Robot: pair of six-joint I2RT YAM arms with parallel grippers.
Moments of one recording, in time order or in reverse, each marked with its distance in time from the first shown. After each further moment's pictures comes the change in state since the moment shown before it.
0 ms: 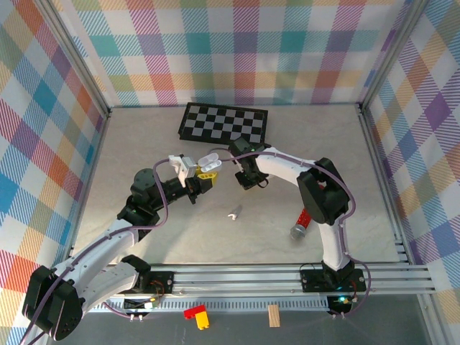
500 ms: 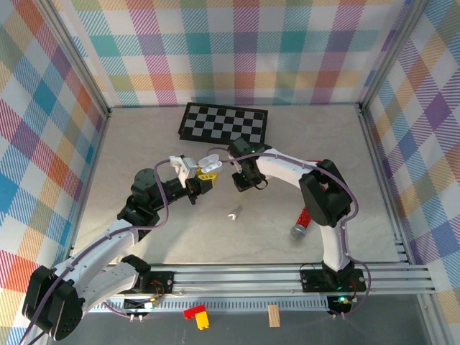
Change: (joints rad) left arm 0.000 -0.001 0.000 -0.013 0.007 0.014; right arm -0.006 -0.045 -0.041 0.038 -0.108 0.053
